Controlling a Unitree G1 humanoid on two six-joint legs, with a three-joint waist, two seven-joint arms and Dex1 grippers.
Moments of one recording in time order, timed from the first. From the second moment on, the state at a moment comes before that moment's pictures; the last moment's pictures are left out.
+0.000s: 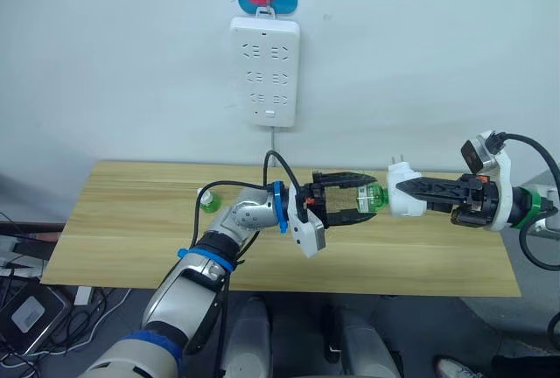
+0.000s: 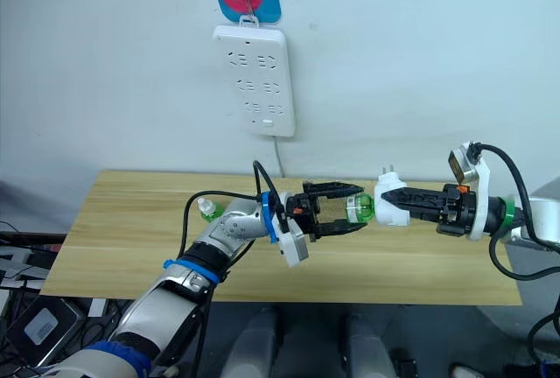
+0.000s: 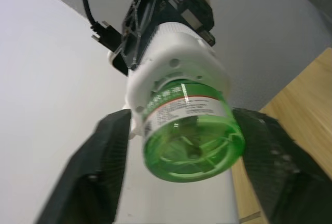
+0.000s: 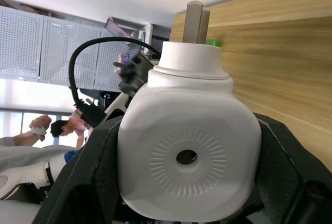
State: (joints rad) left arm -0.75 0.21 -0.34 0.72 0.32 -1.28 -0.58; right arm -0.41 -1.02 -0.16 0.08 1.95 1.36 0.26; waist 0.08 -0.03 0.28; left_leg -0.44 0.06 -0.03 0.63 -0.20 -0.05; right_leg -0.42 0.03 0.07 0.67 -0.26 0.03
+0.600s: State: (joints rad) left arm -0.64 0.45 -0.50 0.08 -1.05 0.53 -1.06; right arm -0.34 -1.10 -0.14 -0.06 1.95 1.37 0.36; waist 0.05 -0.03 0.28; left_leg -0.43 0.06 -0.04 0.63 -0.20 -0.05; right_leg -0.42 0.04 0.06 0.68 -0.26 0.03
